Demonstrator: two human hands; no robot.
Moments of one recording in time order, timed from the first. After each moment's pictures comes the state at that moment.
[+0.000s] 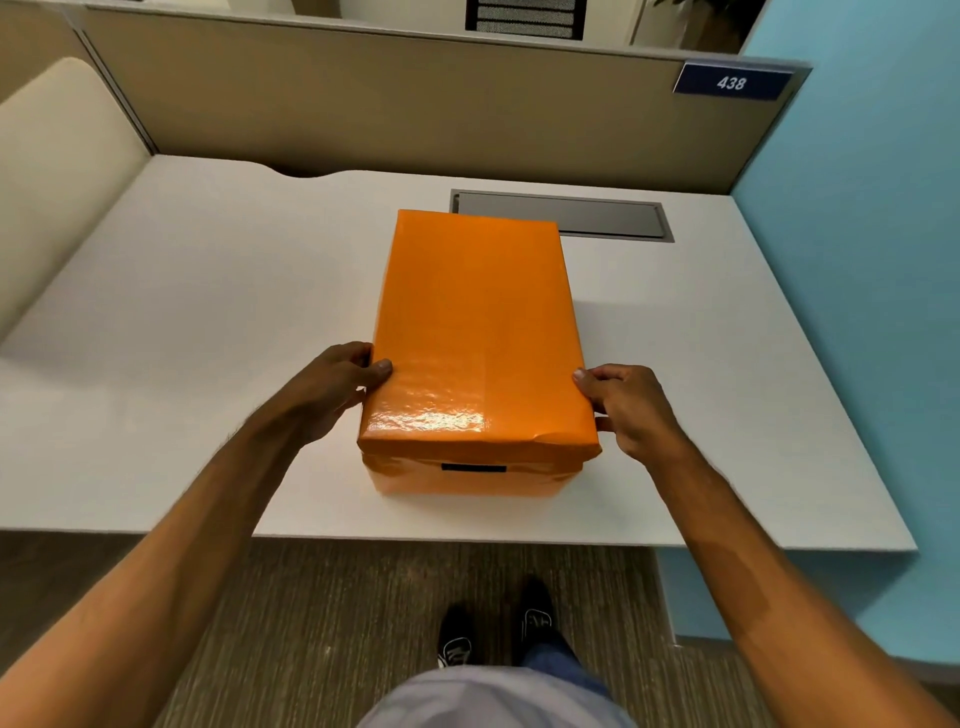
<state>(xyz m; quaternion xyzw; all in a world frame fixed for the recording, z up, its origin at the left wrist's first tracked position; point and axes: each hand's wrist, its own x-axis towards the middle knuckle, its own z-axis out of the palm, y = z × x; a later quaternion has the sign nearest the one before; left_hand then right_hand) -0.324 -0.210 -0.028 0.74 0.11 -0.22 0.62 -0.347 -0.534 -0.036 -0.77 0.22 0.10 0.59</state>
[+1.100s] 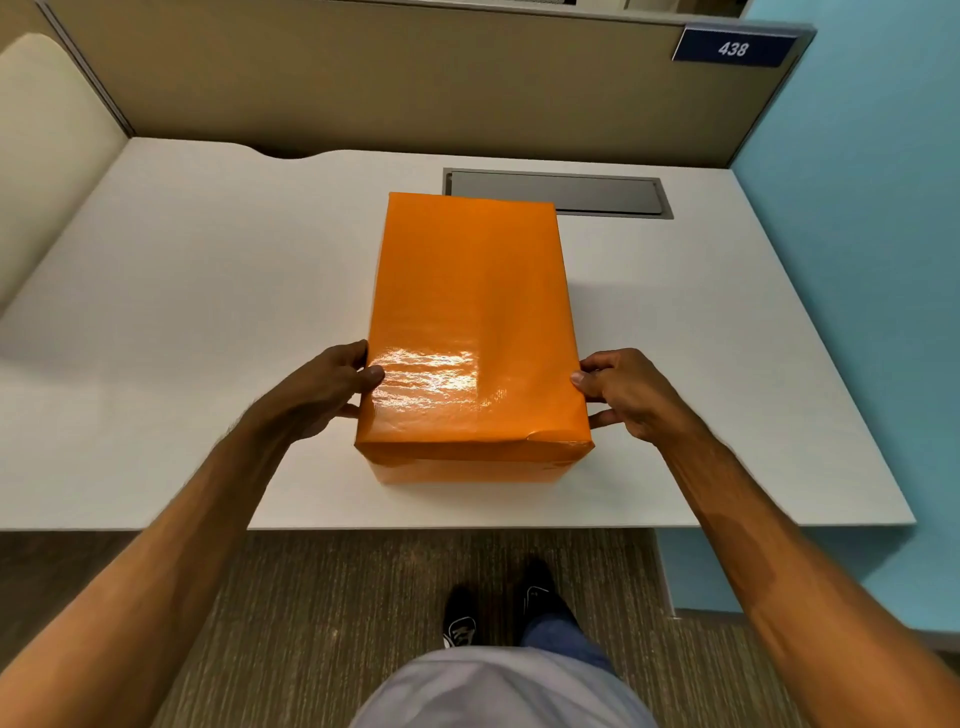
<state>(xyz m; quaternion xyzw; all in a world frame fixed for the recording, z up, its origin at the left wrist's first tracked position) -0.319 -0.201 -0.046 0.75 0.10 -0.29 0.59 -0.341 -0.536 -0.035 -0.80 0.19 0.19 0.53</state>
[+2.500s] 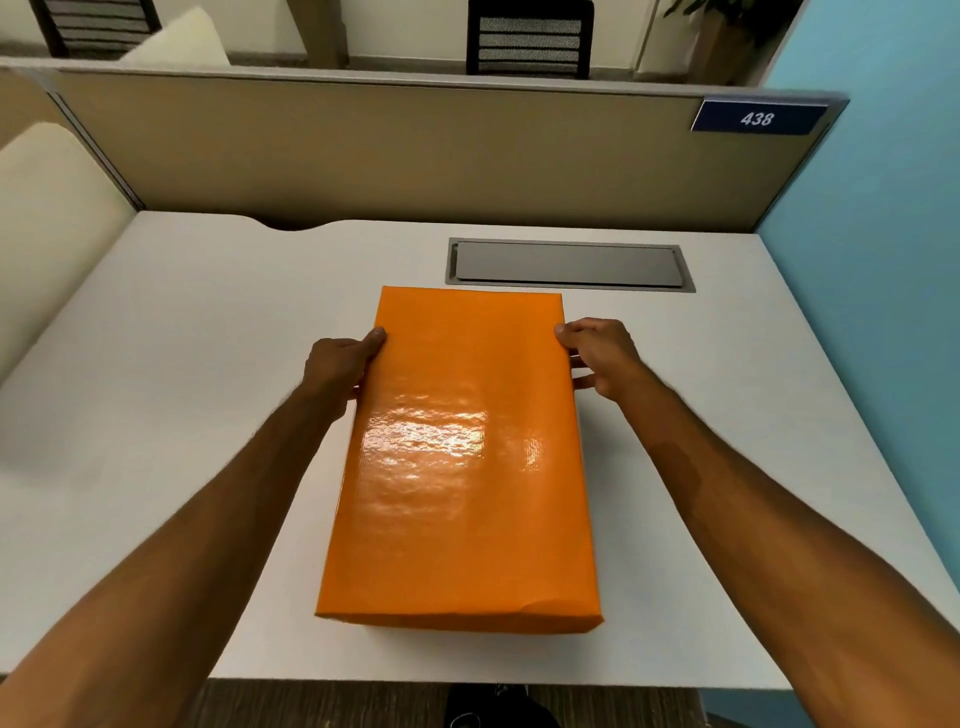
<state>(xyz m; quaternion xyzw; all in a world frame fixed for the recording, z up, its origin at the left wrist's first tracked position) -0.149 -0.231 -0.046 0.76 0.27 -0.07 0.59 -0.133 -0.534 -0.039 -0.77 0.21 0.11 0.59</state>
